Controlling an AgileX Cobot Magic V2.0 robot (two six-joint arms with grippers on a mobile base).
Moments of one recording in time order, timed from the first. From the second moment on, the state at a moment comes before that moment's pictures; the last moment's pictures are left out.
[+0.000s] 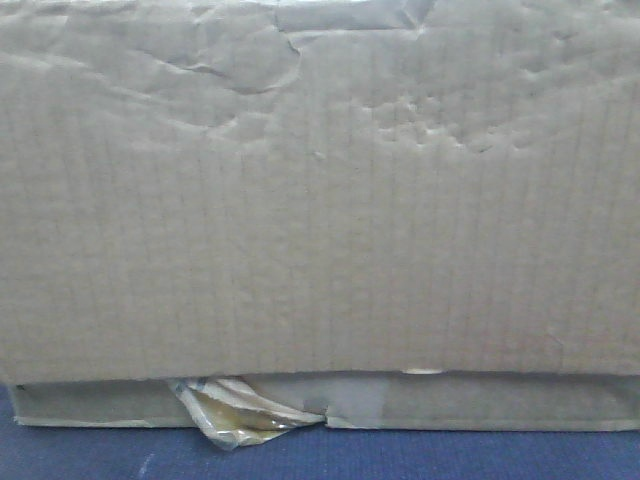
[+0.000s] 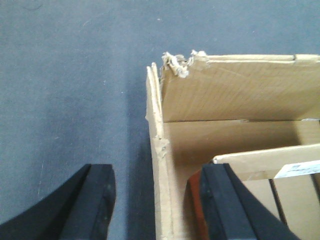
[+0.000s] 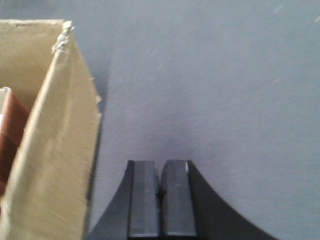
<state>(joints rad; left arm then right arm) -0.48 1.51 -1.79 0.35 1.23 -0.50 -0.01 0.97 -1.11 0.01 0.86 0.09</state>
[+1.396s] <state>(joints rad) -0.48 1.51 -1.61 0.26 1.23 -0.50 0.31 1.54 -1.60 -0.07 1.23 0.38</state>
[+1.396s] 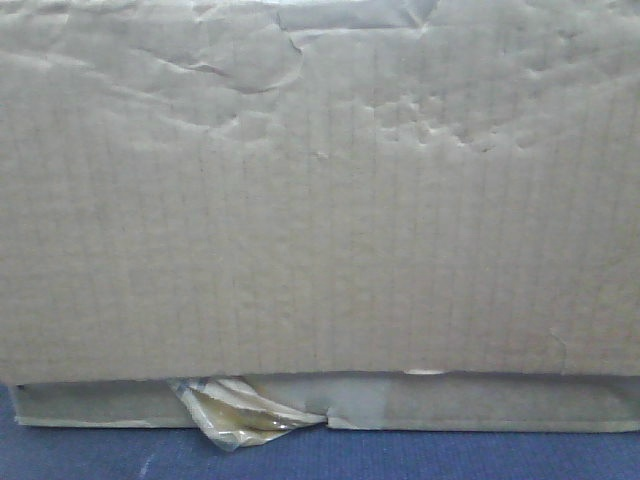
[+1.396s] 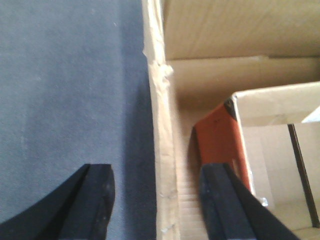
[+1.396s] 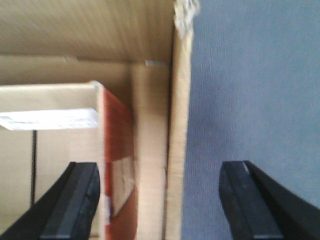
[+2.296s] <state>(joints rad) -0.41 1.59 -1.56 0.15 1.22 -0.46 0.30 1.55 -1.46 -0.06 1.23 0.37</state>
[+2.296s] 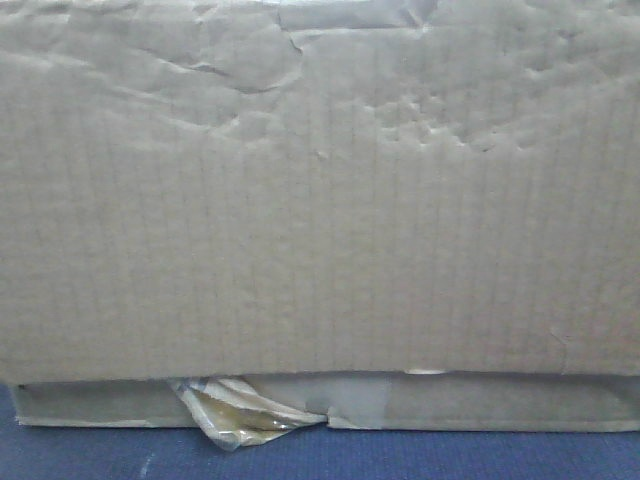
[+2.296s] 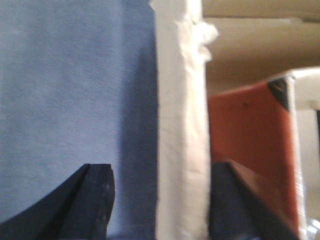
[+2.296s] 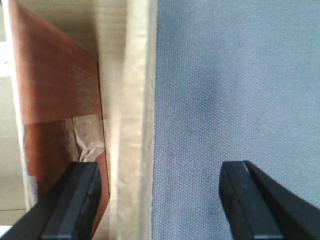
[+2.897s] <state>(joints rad) -0.42 1.59 -1.50 0.13 1.22 -0.45 0.31 1.55 -1.46 -0.05 1.23 0.37</state>
